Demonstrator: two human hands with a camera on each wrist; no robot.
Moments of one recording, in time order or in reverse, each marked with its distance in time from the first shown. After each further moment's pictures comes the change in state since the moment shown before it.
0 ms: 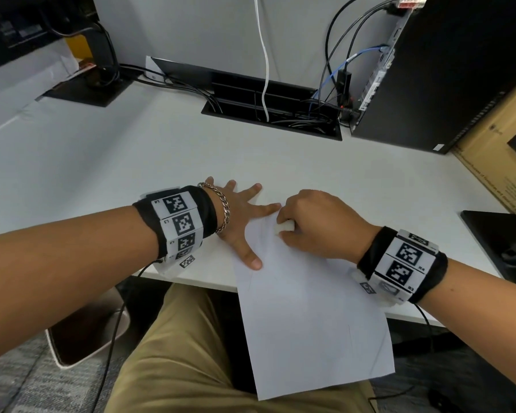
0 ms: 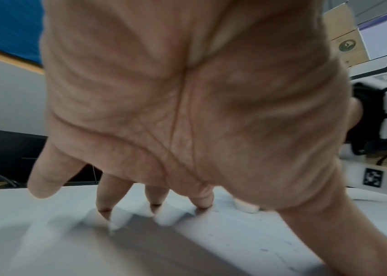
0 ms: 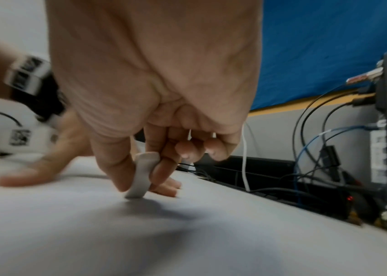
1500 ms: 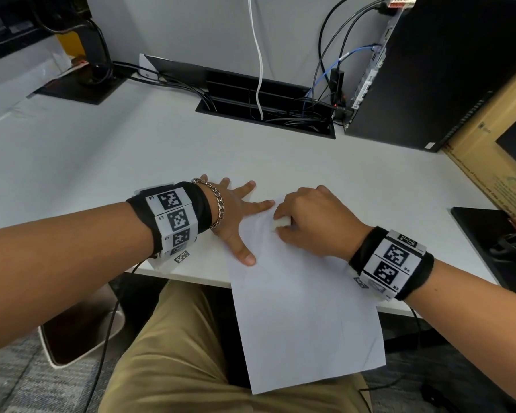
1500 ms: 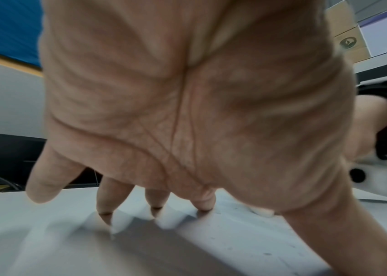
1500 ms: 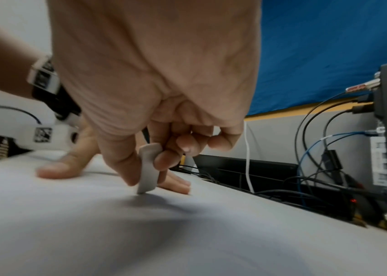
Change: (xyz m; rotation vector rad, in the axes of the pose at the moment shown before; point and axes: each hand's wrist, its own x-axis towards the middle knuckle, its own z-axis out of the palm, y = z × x) left_hand -0.002 0.004 -0.003 0.013 -0.039 -0.017; right_hand -0.010 -0.004 -0.001 -0.039 0.047 0.012
